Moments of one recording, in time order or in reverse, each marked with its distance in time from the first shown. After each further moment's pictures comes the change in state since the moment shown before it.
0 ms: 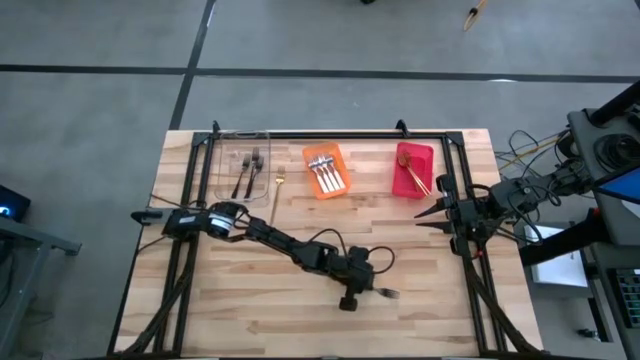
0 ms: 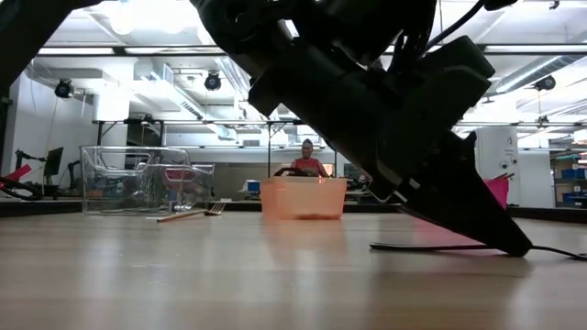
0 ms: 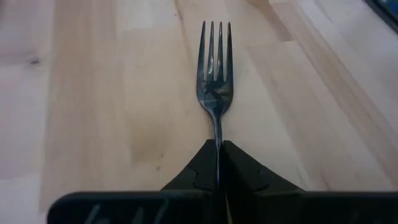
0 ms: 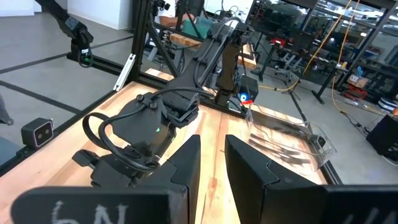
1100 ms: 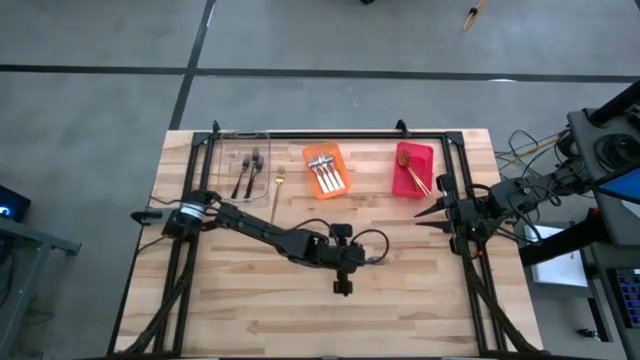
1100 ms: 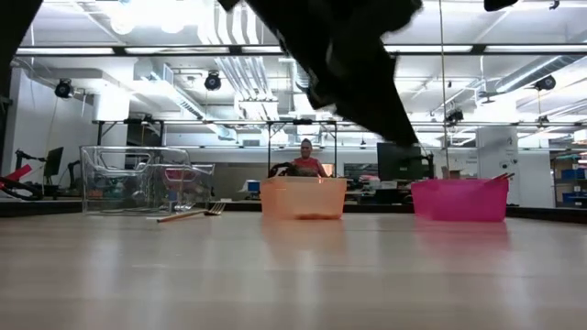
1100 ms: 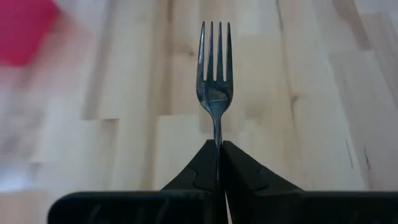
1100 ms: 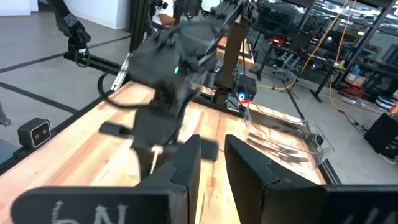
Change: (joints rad) left arm -0.015 -0.257 -0.013 -0.376 -0.321 -0.066; right arm -0.001 0.002 0.000 0.000 0.009 0.003
